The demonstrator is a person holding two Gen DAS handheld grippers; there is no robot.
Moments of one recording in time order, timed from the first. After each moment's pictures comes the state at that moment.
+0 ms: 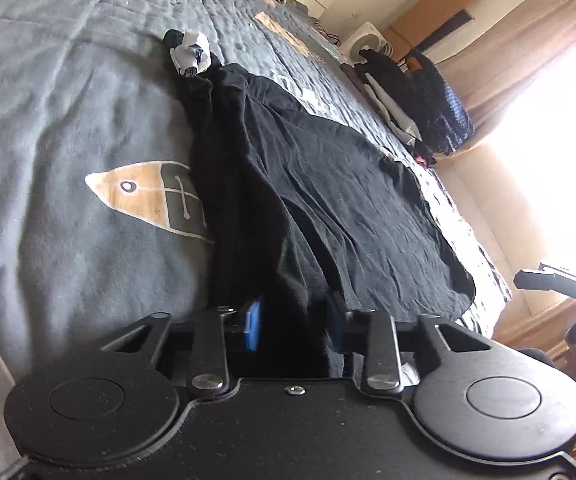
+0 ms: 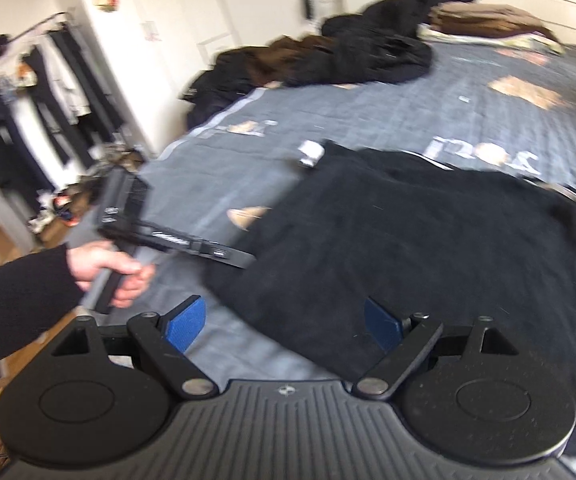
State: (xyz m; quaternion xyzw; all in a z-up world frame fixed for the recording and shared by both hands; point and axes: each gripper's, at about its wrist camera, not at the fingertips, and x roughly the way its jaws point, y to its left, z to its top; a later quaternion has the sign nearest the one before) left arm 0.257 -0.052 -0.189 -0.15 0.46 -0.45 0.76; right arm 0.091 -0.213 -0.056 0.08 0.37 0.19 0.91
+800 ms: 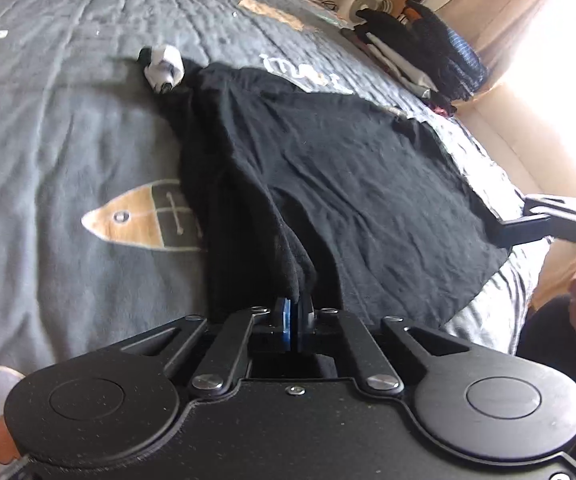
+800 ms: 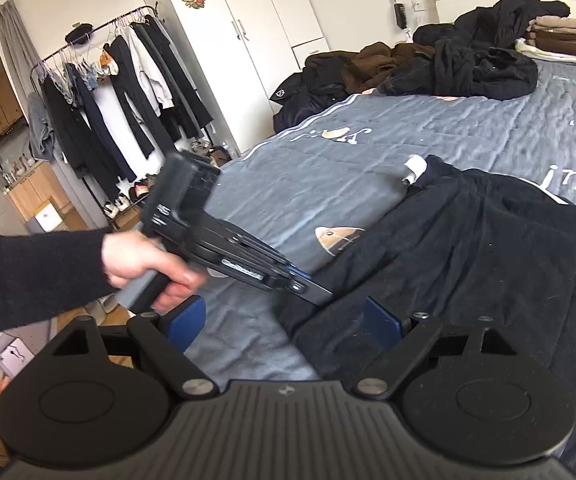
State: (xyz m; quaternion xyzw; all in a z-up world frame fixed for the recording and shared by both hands) left arm 0.252 -0.073 -0.162 -0.02 0.46 -0.44 0.77; right arm 0.132 -0.182 -0.079 0.09 0.34 0.31 0.88
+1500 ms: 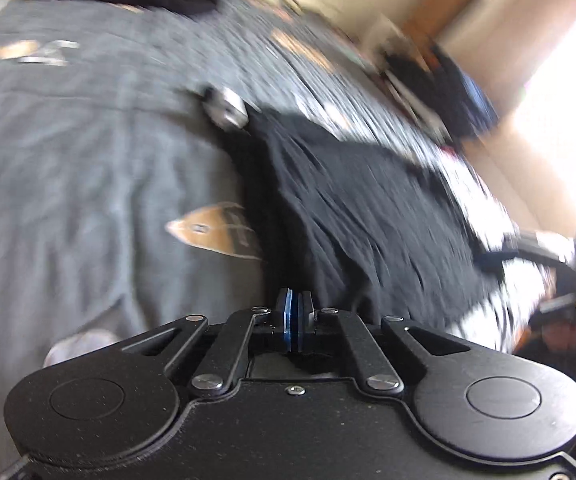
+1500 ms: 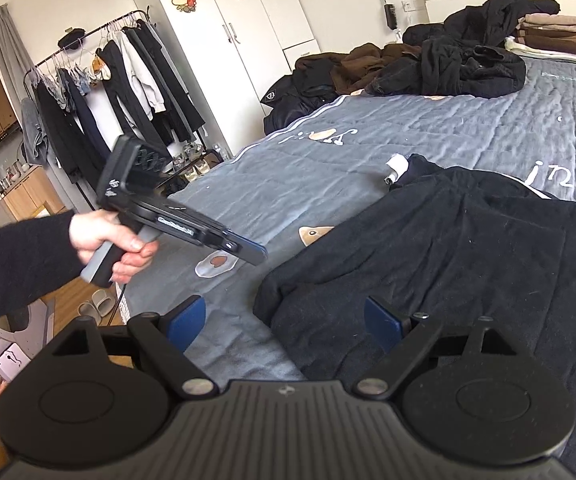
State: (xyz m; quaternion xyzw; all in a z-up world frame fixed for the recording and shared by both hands) left arm 0.230 -0.002 -0.139 -0.12 0.43 -0.37 0.81; right arm 0.132 -0.197 -0.081 0.09 0.34 0.30 0.89
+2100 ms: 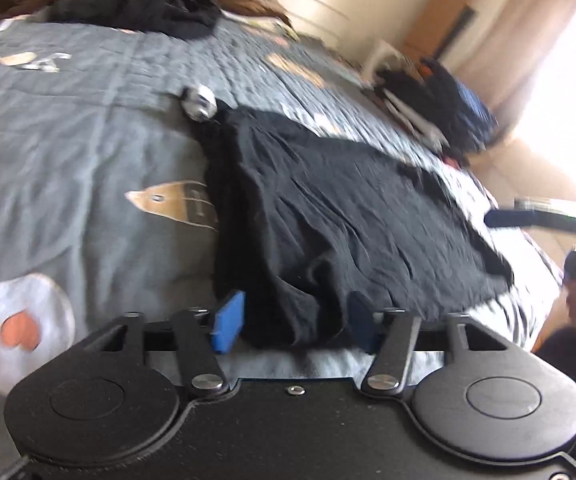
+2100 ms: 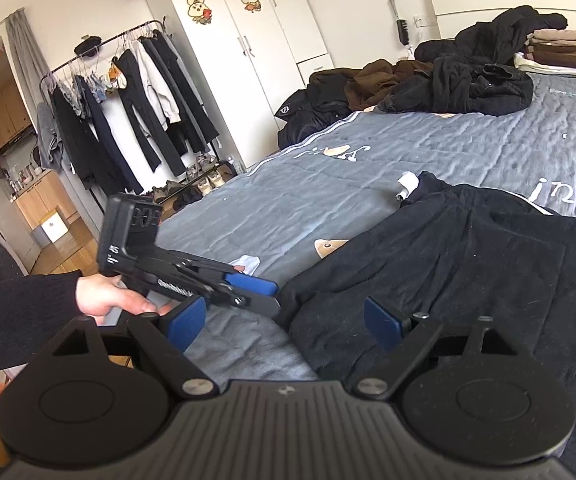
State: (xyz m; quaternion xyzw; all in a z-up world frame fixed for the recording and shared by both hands) left arm 0.193 -0.052 -0.161 -0.06 0.41 -0.39 0.82; right arm 0.118 -0.202 -0.068 0.10 0.31 0.31 0.89
